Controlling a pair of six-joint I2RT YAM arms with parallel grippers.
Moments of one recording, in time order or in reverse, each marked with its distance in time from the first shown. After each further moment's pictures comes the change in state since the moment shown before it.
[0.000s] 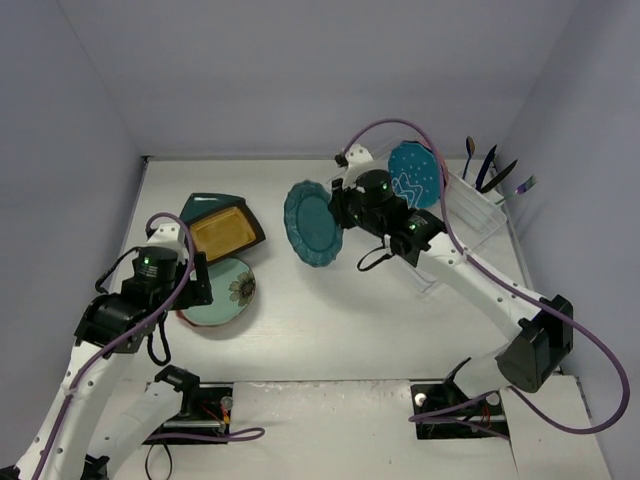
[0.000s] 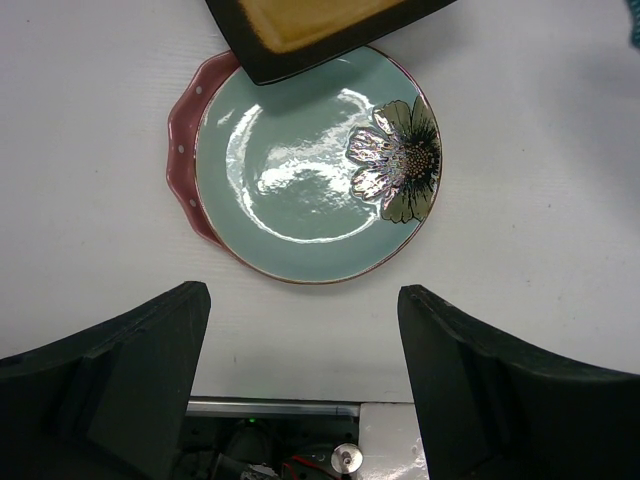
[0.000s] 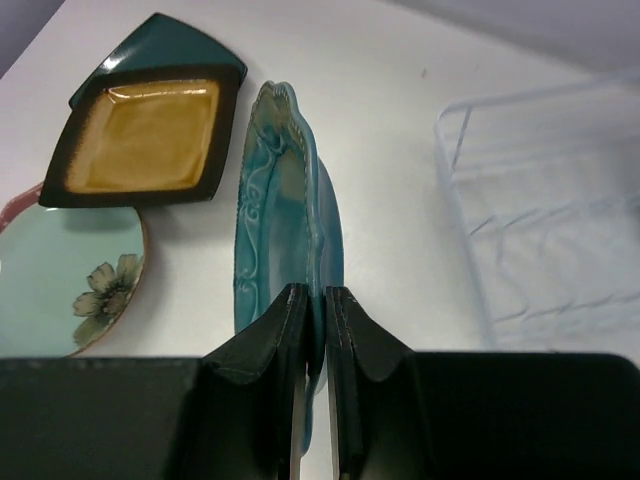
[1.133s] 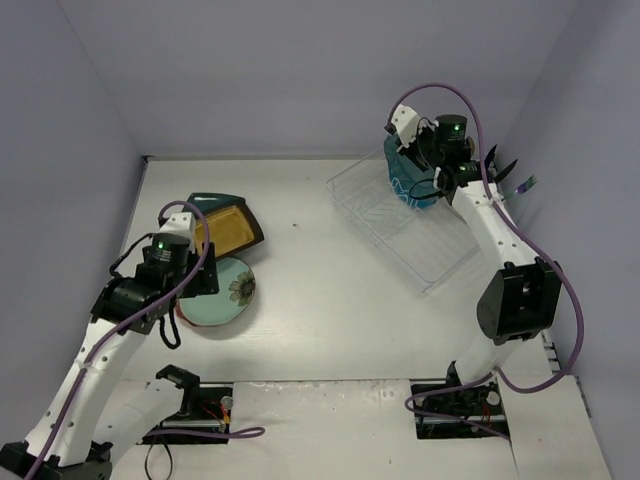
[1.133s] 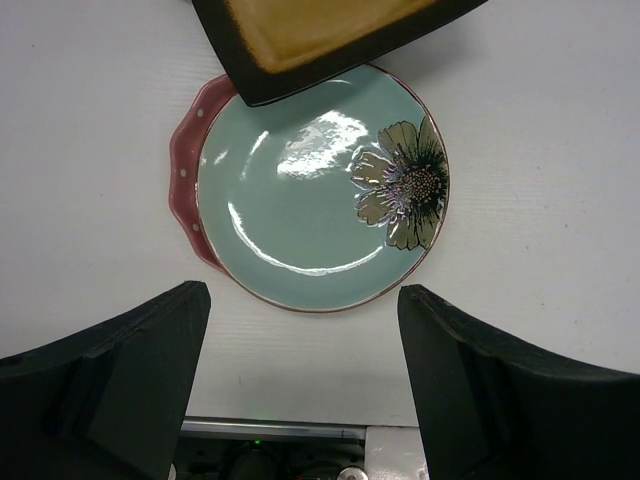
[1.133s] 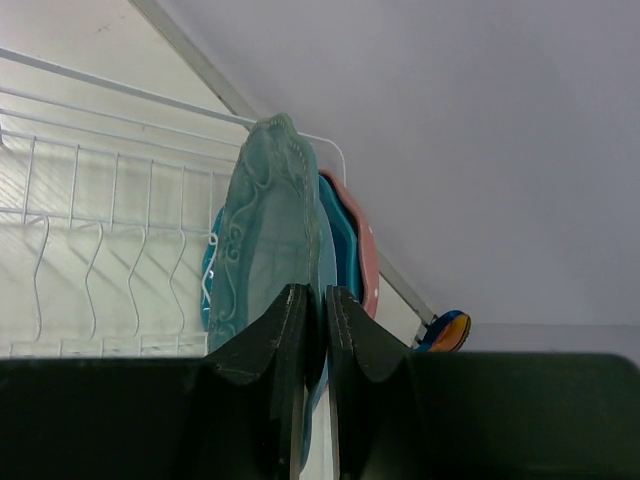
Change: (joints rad) left arm 0.000 0.080 0.000 0.067 -0.021 0.030; right arm -0.524 0.251 0.275 0.025 -0.250 -0.973
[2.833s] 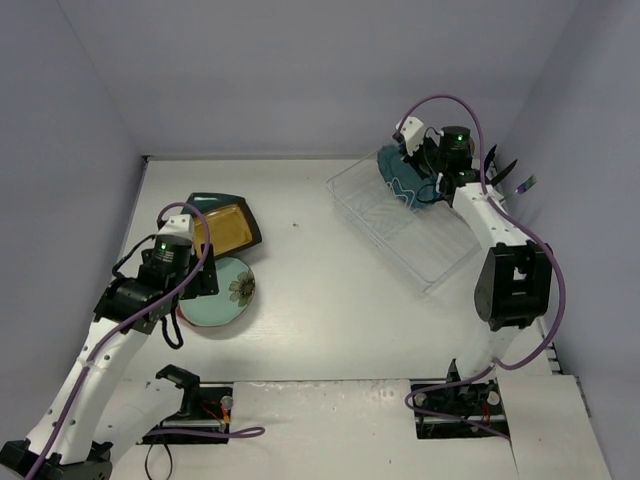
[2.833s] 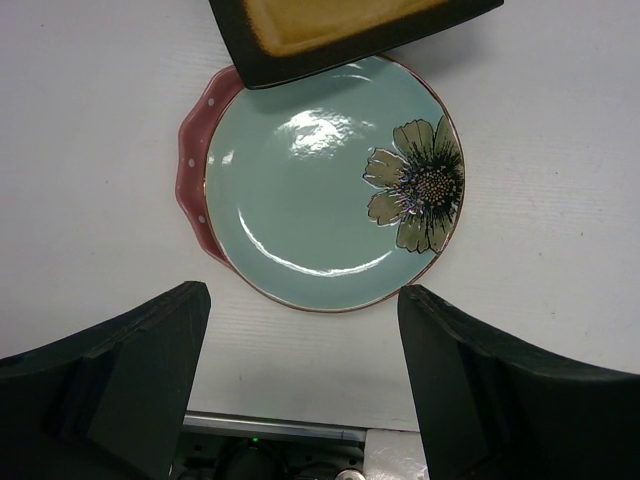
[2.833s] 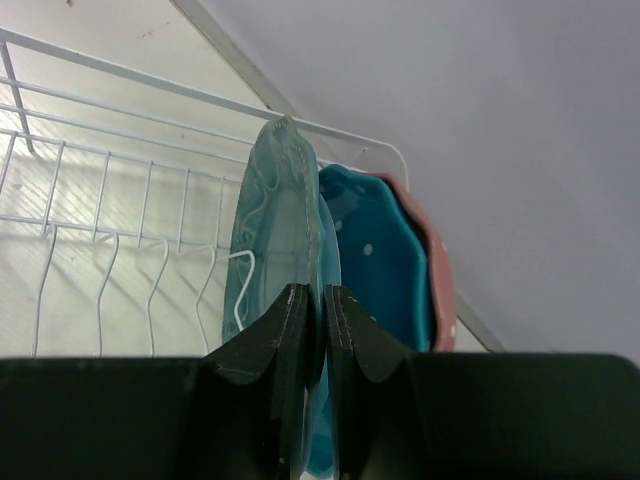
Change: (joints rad) left arm 0.000 0.011 -0.021 0.008 -0.029 -0.032; right arm -0.090 0.097 -0.089 0.174 -0.208 0.047
